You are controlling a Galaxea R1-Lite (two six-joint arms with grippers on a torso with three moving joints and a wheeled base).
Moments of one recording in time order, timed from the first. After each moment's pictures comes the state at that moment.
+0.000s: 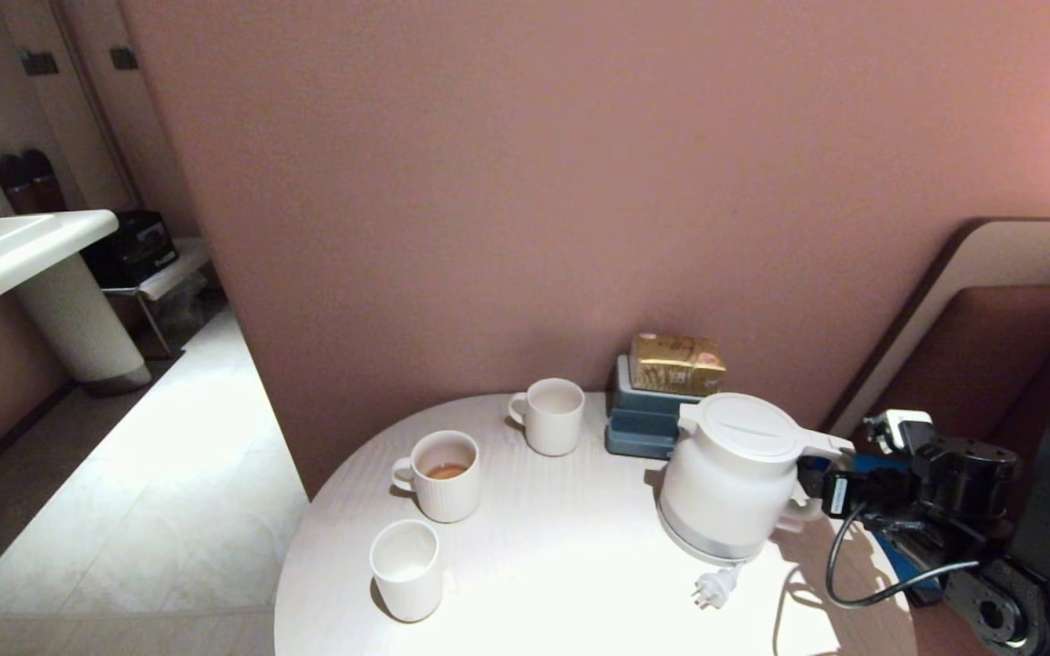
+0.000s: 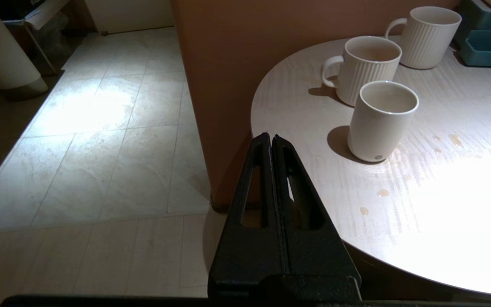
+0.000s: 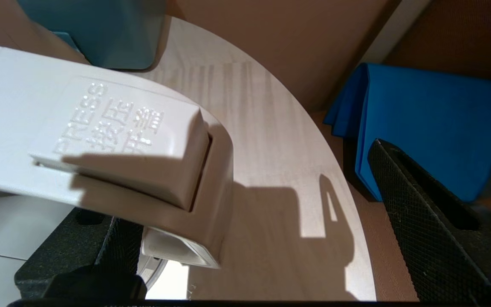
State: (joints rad) left arm -0.01 0.00 -0.03 0.07 -0.02 0.02; right arm -0.07 2.20 -0.38 -1.47 -0.09 0.02
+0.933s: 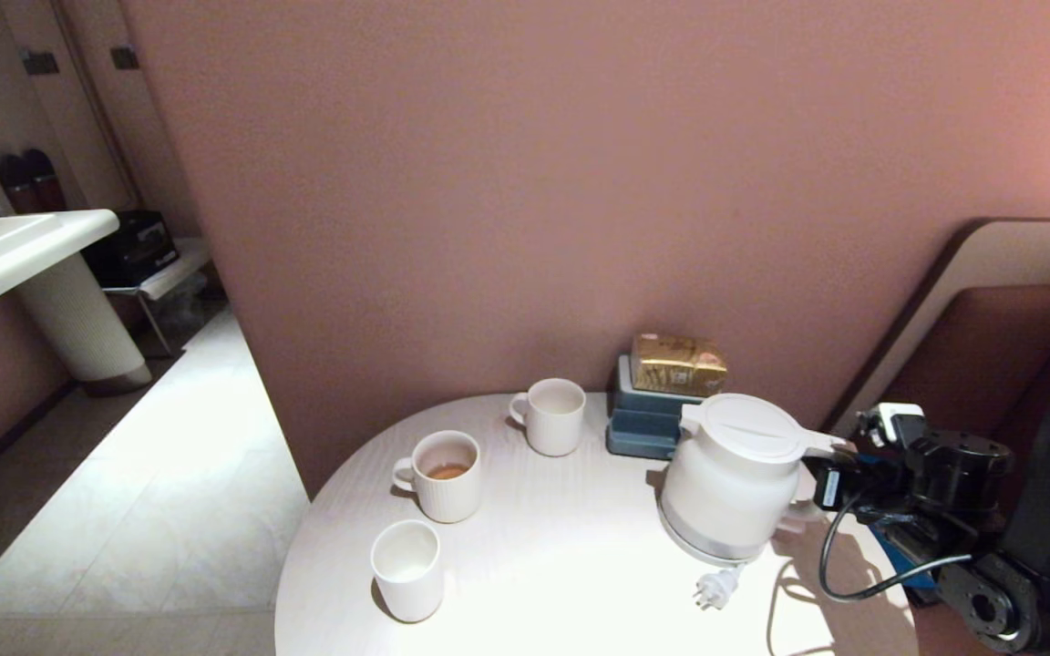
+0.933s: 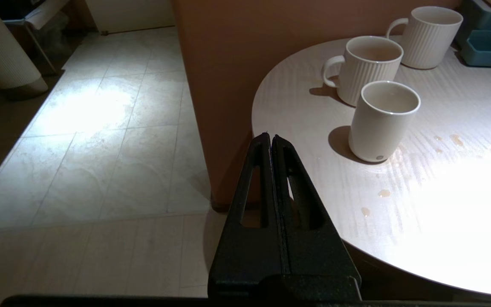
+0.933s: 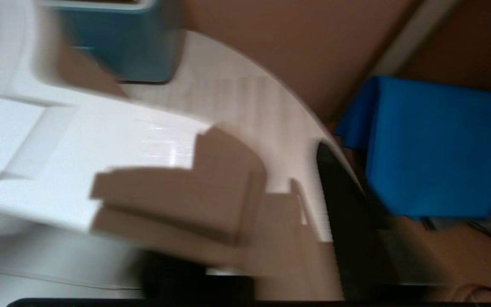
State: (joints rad) left arm -0.01 0.00 -0.03 0.07 -0.02 0.02; right arm -0.07 2.20 -0.41 -1.47 -0.09 0.02
